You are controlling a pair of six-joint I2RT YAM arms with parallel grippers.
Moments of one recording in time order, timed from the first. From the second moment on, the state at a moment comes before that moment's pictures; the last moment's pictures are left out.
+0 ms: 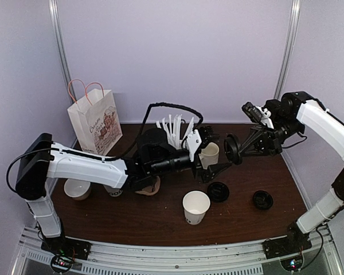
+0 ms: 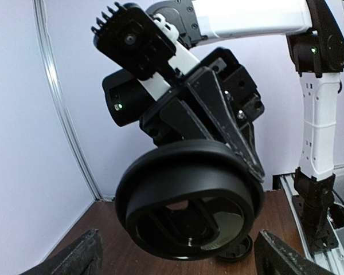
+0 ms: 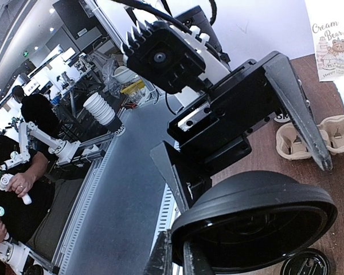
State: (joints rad) left arm -1.15 1.82 1.21 0.71 0.23 0.22; right arm 0.32 1.48 1.51 -1.64 -1.30 -1.12
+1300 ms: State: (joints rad) left arm -1.19 1.94 1.19 1.01 0.10 0.27; right arm 0.33 1.51 1.52 -1.65 -1.31 -1.13
